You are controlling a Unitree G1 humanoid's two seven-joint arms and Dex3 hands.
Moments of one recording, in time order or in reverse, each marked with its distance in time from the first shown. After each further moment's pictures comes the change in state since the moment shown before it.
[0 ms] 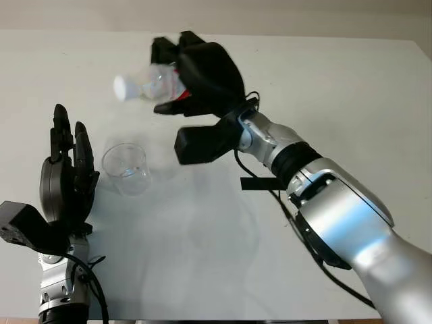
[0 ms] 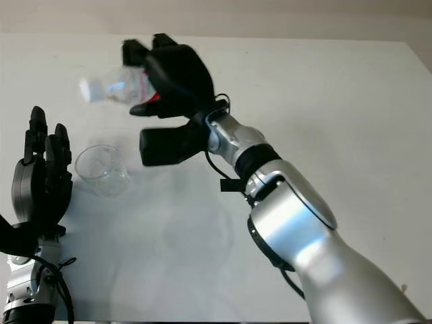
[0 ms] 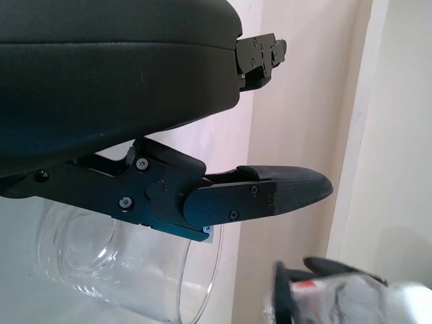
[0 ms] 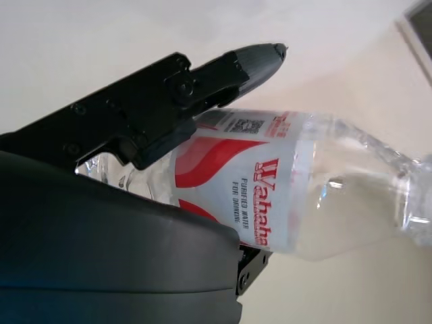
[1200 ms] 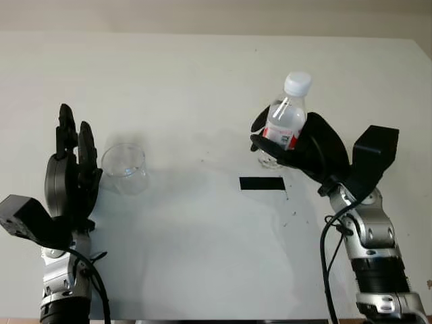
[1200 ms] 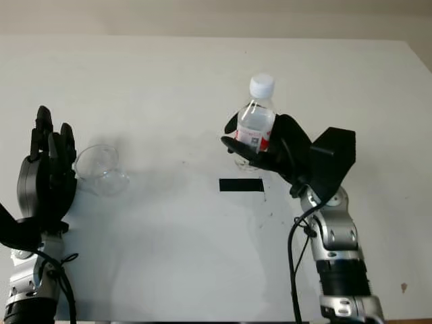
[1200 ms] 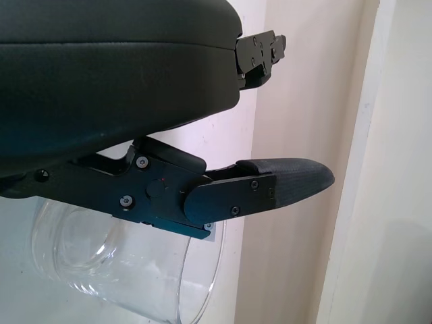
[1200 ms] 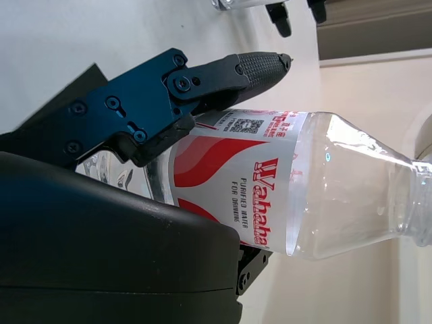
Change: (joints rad) left arm -0.031 0.008 -0.002 0.040 -0.002 0.006 -0.017; right arm 0.872 -0.168 -0.484 -1.167 0.727 0.713 0.858
